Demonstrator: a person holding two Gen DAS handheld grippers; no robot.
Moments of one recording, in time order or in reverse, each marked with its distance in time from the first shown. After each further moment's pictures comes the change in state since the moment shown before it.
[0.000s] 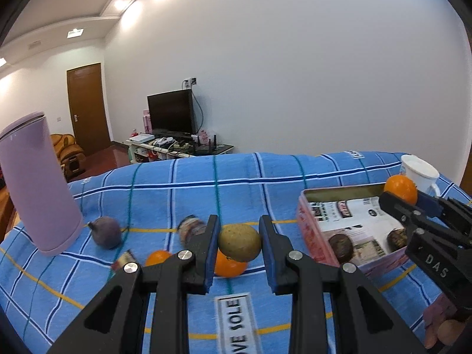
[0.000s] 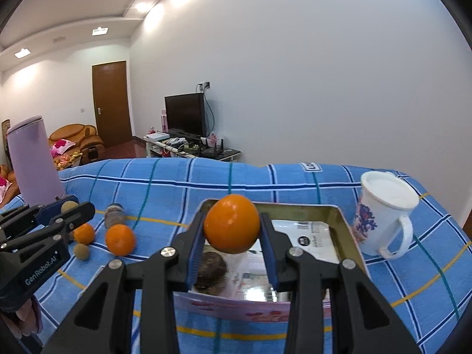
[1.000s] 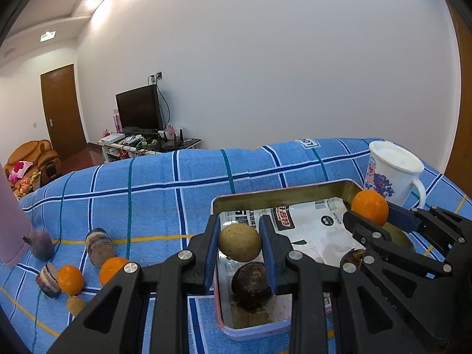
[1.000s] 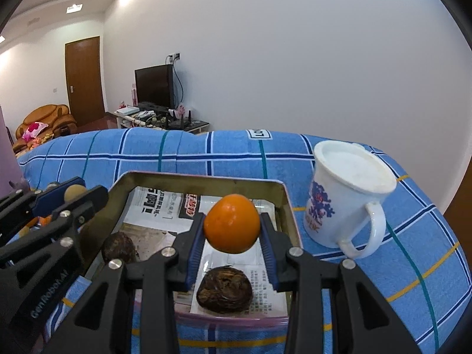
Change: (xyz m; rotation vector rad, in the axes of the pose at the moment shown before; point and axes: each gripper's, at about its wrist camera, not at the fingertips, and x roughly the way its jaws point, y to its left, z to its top) left arm 0.051 -0.099 0.011 0.058 0.055 -0.094; right arm 0.035 -0.065 -0.006 0.000 0.151 -0.122
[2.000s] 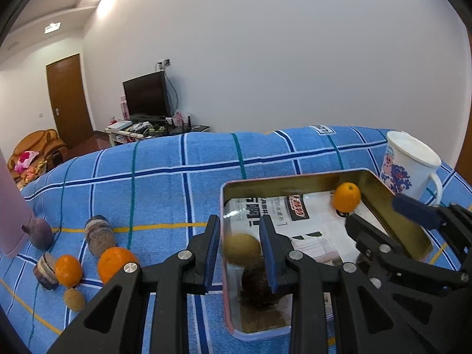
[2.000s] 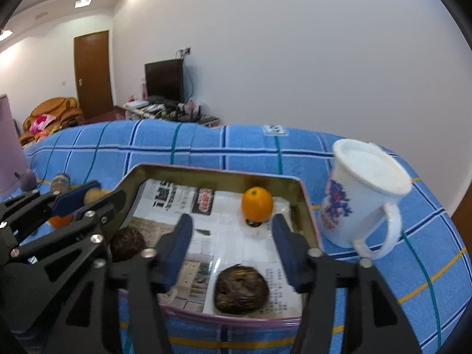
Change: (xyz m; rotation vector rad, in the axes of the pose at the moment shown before) left arm 0.016 0.005 -0.005 -0.031 0.051 0.043; right arm 0.007 0.009 -0.001 -0.020 0.007 0.032
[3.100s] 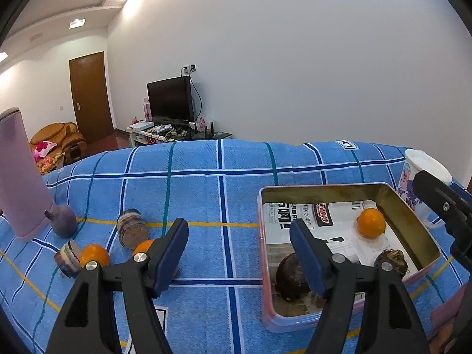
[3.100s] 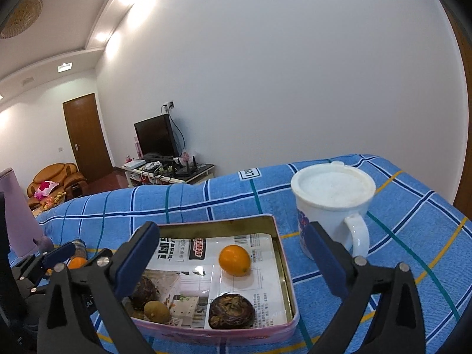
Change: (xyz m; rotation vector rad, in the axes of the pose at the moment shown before) left arm -0.018 0.024 -0.008 -0.065 -0.047 0.088; right arm -0.039 -0.037 0.007 0.215 -0.216 0.035
